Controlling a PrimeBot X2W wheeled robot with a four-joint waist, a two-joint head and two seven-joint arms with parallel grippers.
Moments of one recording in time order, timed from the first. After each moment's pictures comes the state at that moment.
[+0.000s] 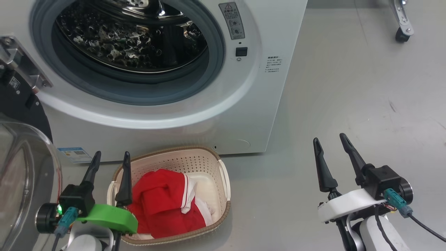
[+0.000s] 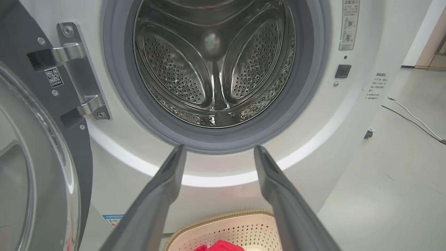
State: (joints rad) left arm -0.14 0.06 -0.12 0.29 -0.27 0.00 -0.26; right arm -0.09 -0.06 0.21 0.18 0.25 0.01 -0.26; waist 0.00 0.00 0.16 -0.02
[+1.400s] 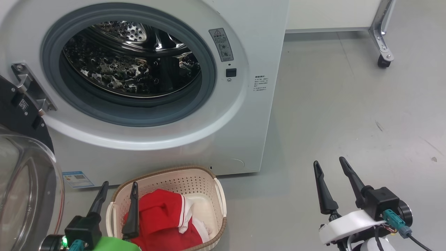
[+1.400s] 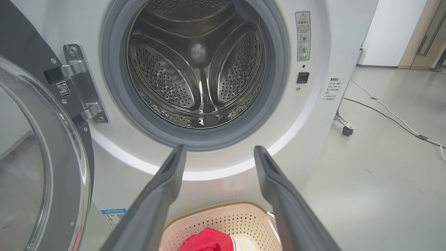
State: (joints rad) left arm 0.10 0.06 -0.15 0.04 -0.26 0.04 -0.15; right arm 0.02 -0.05 0.21 0.16 0.25 0.01 -0.26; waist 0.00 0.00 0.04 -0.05
